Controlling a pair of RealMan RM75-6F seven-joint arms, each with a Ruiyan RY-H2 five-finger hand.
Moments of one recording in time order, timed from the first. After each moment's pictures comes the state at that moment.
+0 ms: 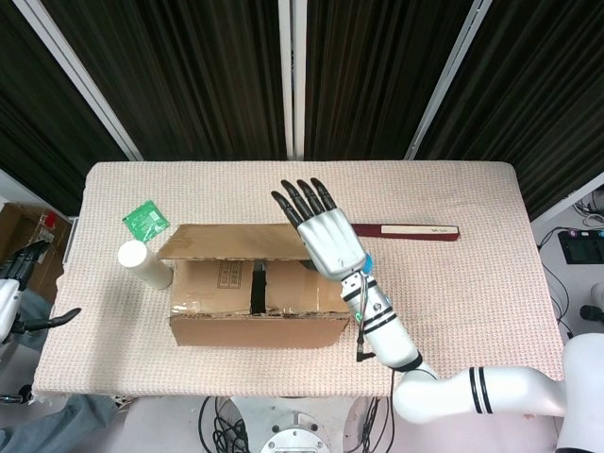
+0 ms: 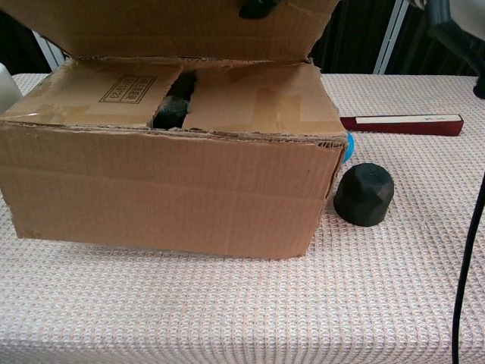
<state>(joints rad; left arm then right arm) -0.20 -0.94 -0.05 -1.59 1.46 1.35 -0.40 0.95 -1.53 0.43 -1.90 -0.91 1.22 -0.85</state>
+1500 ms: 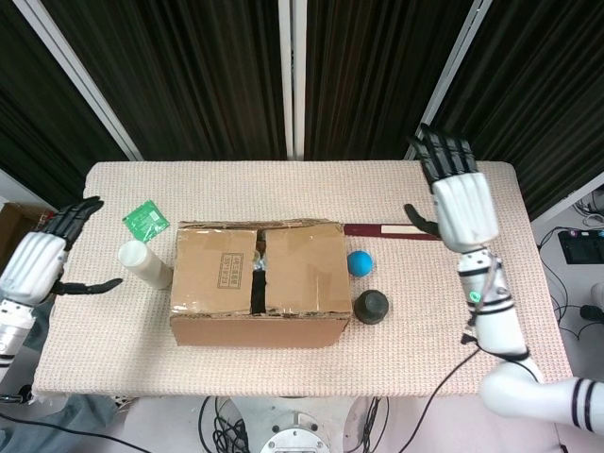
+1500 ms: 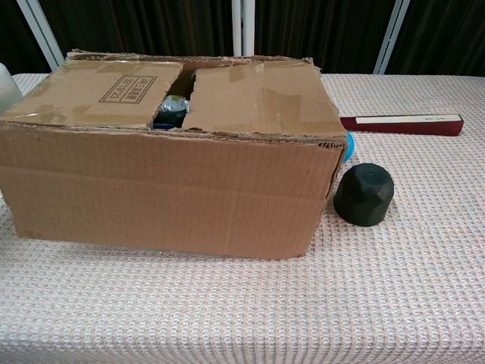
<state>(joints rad) -0.39 -0.88 -0.17 -1.69 1.57 1.28 -0.39 0.67 -1.11 0.34 -1.92 -1.14 1.39 -0.39</state>
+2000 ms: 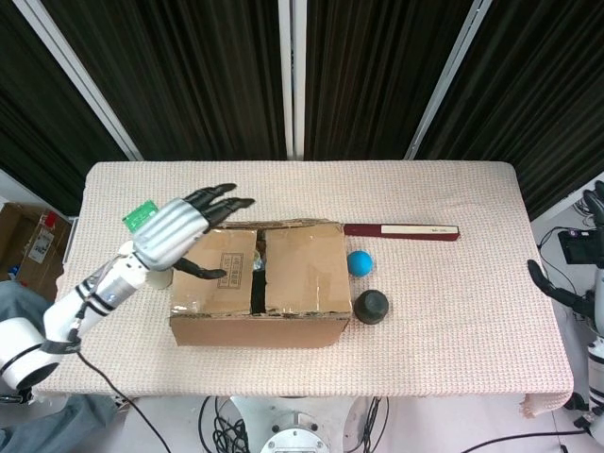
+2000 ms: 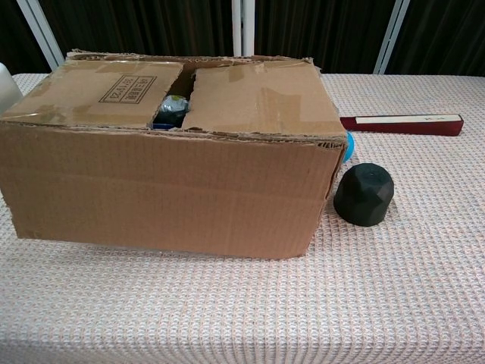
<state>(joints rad) -0.80 -0.95 -0.27 -1.76 1.67 0.95 -0.38 0.21 -0.91 0.17 -1.91 -1.45 1.76 0.17</state>
